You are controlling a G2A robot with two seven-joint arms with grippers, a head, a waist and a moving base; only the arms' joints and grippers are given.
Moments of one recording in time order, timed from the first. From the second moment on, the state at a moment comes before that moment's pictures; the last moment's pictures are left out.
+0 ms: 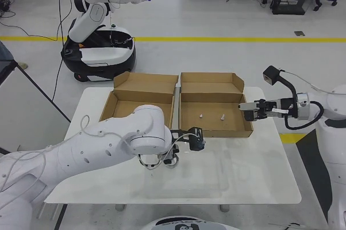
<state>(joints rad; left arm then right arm) 0.49 -1.03 -0.34 -1.96 0.46 -0.25 -1.54 -1.15 -0.93 1.58 -1.66 0.12 0.10 1.54</state>
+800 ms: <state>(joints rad) 0.65 -0.94 -0.60 -1.87 0.14 -0.43 -1.29 -1.15 -0.93 1.58 -1.66 0.12 0.10 1.54</state>
